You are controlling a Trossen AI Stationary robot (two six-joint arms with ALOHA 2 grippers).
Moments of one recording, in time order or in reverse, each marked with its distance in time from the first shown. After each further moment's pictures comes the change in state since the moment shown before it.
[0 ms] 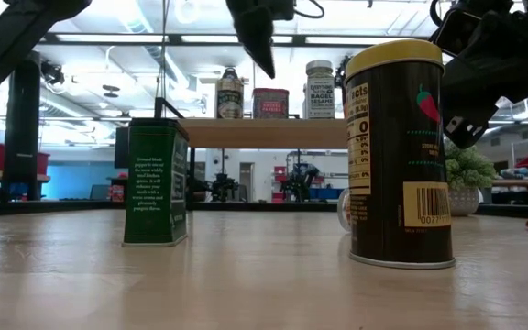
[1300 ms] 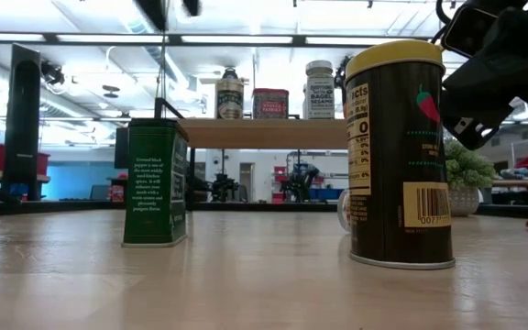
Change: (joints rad) left arm -0.784 -0.128 -0.401 -0.226 -0.316 -1.731; right arm 0.041 0.000 0.000 -0.024 -0.003 0.000
